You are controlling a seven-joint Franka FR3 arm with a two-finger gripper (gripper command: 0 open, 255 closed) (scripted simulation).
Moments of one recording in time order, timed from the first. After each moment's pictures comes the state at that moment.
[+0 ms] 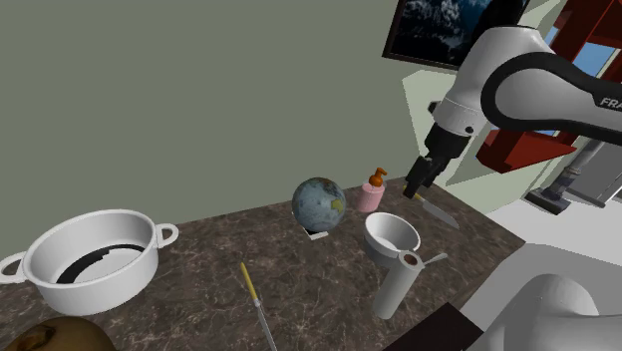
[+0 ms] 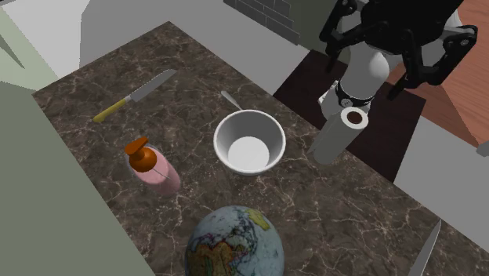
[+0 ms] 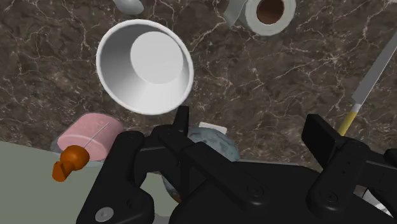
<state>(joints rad) 0.00 -0.83 -0.03 -2.43 -0.02 1.67 -0.05</state>
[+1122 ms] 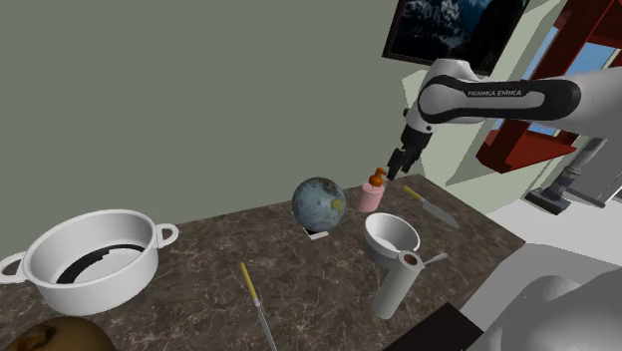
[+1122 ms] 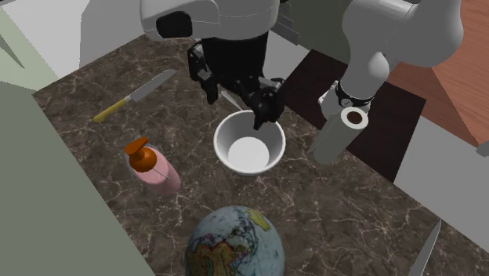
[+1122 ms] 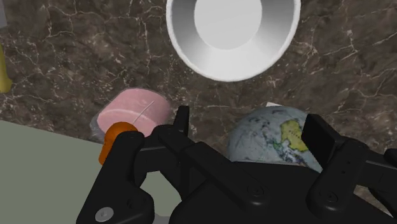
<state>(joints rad) -0.05 -0.36 -0.26 -2.22 -0.09 1.92 -0.32</state>
